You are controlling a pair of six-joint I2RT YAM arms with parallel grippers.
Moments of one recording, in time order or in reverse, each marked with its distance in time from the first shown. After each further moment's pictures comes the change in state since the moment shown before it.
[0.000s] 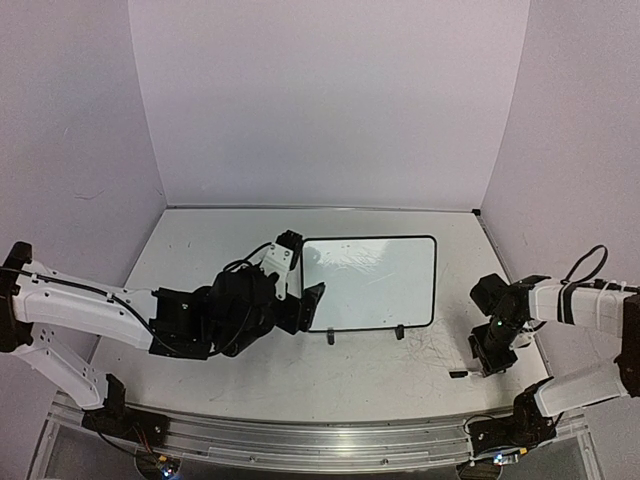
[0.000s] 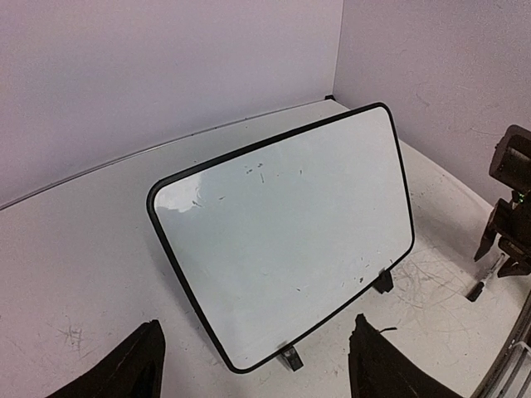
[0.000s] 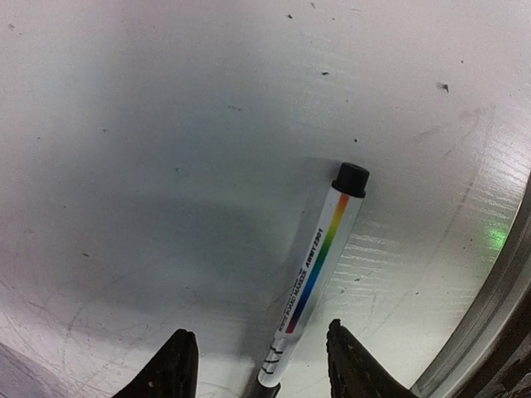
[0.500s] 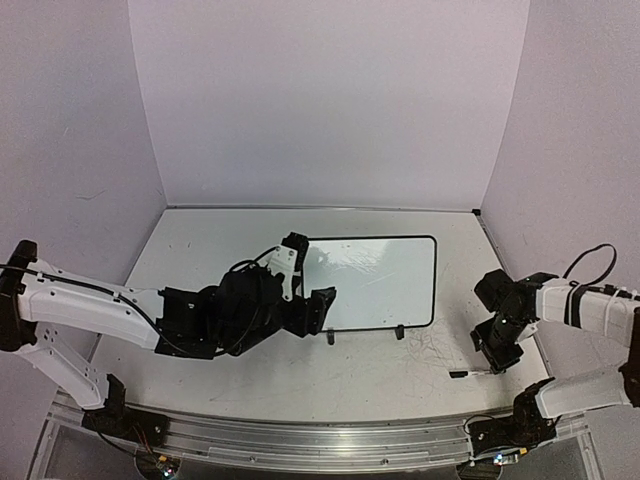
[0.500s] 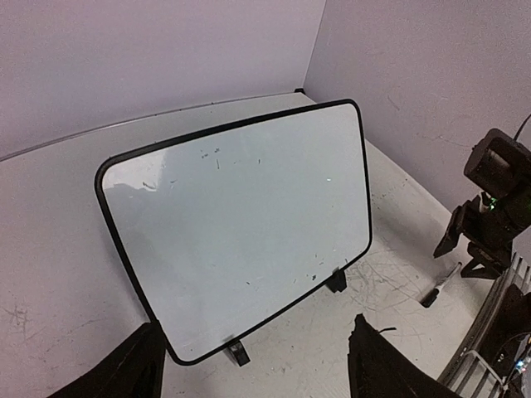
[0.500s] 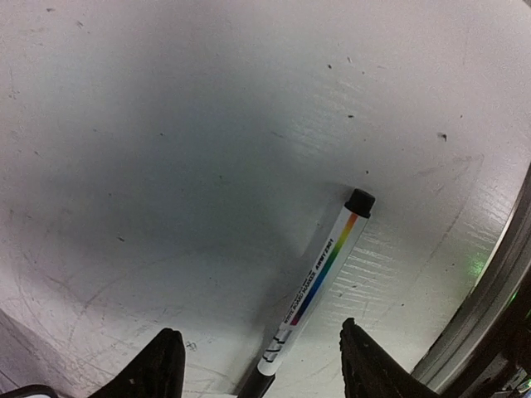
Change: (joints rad) left arm 0.000 0.040 0.027 0.001 0.100 -0.142; right arm 0.000 -0.069 0.022 -0.049 0.049 -0.130
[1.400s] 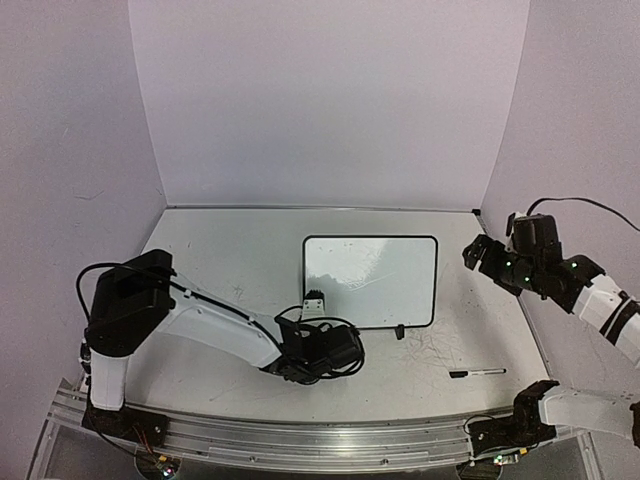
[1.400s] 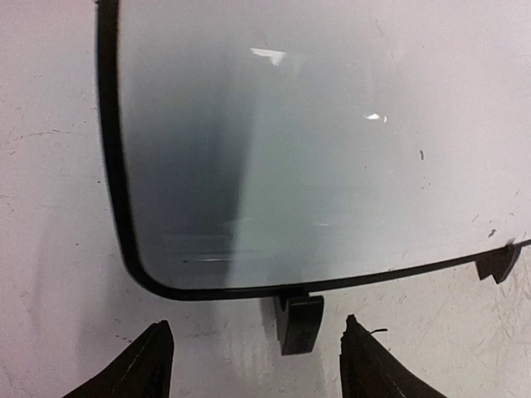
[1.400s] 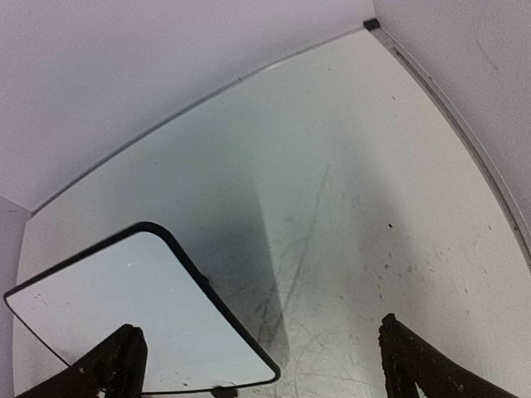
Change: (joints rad) left arm -0.002 0.623 0.345 -0.388 -0.137 -0.729; right arm 0.000 -0.263 0.192 0.416 0.050 -0.931
